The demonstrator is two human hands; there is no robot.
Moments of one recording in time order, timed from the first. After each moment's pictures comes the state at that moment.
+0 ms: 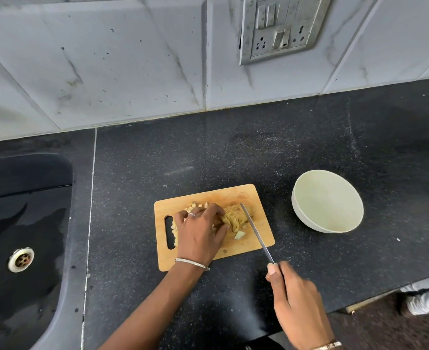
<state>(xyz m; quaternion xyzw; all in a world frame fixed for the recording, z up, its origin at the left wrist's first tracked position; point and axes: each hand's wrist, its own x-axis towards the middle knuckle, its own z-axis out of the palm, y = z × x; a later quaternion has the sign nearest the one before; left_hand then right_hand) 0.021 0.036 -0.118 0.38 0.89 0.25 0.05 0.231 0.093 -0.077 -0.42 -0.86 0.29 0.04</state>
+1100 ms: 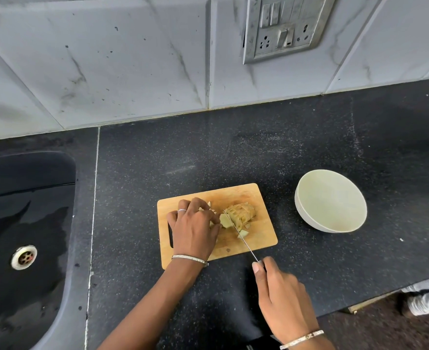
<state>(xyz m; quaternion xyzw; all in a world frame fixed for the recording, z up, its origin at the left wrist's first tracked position) 0.014 0.030 -0.101 0.34 0.92 0.17 0.06 0.210 0.080 -0.085 -0.39 -0.89 0.25 -0.02</state>
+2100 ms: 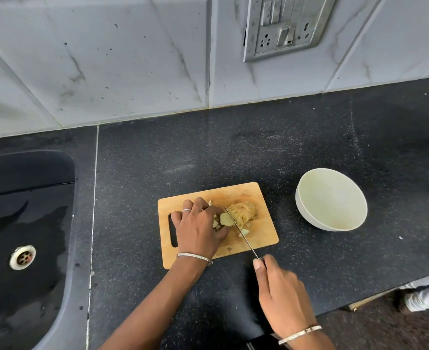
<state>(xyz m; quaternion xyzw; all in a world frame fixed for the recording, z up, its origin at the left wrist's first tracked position) 0.015 0.036 -0.109 0.35 0.92 0.14 0.07 0.207 0.081 -0.092 -0.39 -0.89 0.26 0.00</state>
